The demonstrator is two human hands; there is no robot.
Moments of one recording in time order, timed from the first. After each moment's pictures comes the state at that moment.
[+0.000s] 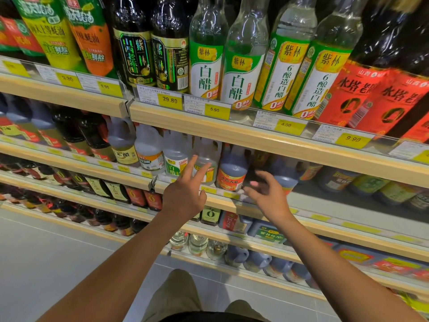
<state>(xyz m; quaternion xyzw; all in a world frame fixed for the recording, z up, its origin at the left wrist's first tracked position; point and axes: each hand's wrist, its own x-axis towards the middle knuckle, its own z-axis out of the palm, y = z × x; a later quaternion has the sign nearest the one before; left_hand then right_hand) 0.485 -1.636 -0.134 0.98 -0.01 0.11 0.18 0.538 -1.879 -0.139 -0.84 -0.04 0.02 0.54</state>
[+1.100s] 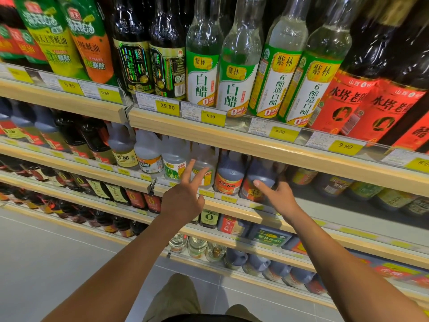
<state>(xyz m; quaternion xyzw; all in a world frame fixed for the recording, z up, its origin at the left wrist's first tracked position) 0.490 -1.642 -0.134 0.98 0.02 0.05 0.17 0.571 -1.916 -0.136 -0.82 0.00 0.05 0.57</state>
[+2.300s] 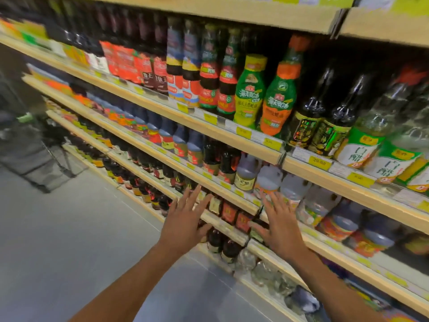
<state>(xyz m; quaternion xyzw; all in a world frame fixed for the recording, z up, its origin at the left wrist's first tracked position) 0.287 -1.369 -0.066 0.98 0.12 0.10 0.09 0.433 -1.626 -0.050 -0.92 -0.36 -0.01 0.13</state>
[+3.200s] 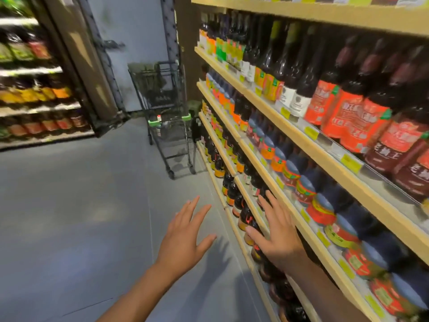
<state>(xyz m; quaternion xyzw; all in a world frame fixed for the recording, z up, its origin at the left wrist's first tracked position) 0.148 -0.926 -0.058 0.86 0.44 0.20 0.16 0.404 -1.023 -0.028 -0.72 -0.62 0.12 0.30</state>
